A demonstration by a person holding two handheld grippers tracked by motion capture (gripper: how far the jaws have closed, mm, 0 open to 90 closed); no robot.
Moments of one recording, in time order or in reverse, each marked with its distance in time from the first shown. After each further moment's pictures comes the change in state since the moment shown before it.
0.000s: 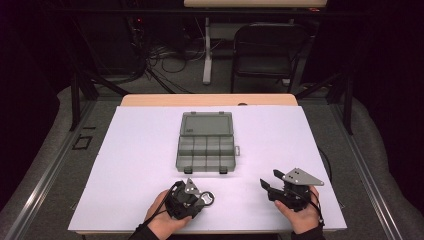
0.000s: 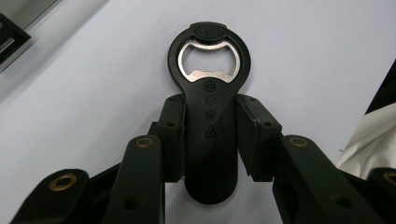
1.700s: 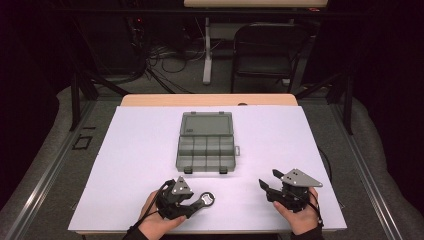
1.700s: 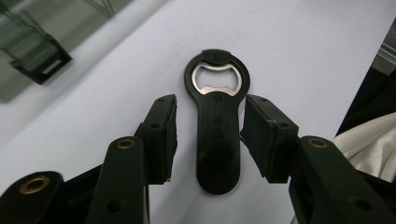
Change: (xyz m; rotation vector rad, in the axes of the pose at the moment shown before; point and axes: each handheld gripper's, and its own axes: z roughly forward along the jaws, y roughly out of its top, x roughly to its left) left arm 0.003 -0.010 -0.019 -0.126 0.003 -0.005; right arm 0.005 0.002 -0.001 -0.009 -0.008 -0.029
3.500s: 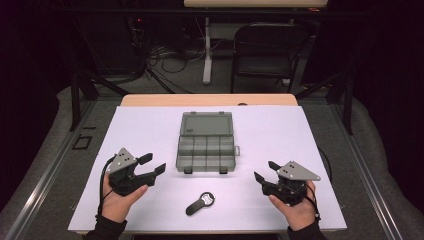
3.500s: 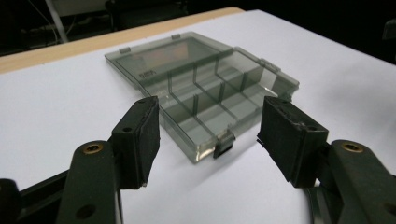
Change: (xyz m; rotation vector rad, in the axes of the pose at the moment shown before) left arm 0.077 -0.019 -0.091 -0.452 0.184 -0.160; right arm 0.012 0.031 -0.005 -0.045 0.003 -0.034
